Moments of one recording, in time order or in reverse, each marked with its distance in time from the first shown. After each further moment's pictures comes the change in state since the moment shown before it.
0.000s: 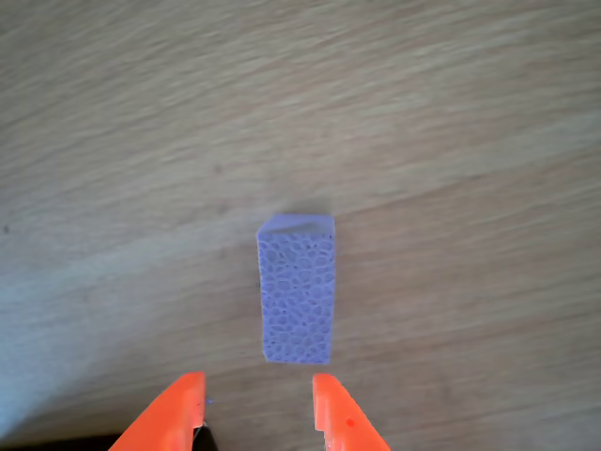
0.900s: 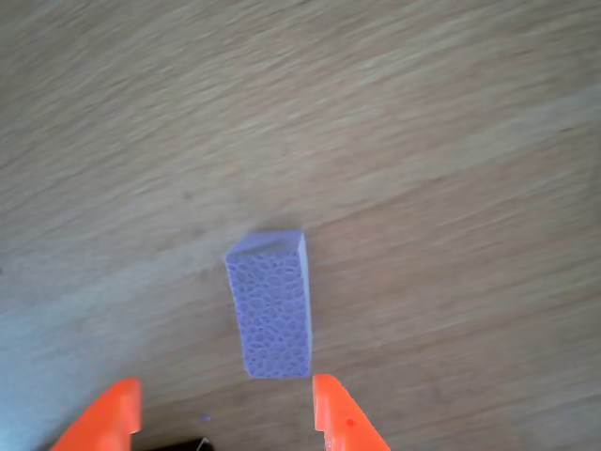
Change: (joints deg) arm 2.7 0.2 0.0 0.1 -2.5
